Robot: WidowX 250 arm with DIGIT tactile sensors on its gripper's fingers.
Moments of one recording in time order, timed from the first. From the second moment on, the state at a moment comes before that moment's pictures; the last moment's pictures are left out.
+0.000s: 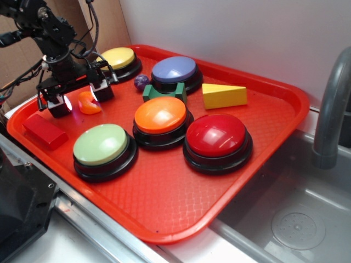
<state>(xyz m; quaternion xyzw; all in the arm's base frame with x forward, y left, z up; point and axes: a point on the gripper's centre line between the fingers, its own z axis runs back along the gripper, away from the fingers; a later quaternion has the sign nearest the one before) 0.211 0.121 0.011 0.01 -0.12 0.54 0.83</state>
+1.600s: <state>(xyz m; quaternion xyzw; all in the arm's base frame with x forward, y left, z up) 0.216 0.113 0.009 0.03 -0.08 0.58 0.81</state>
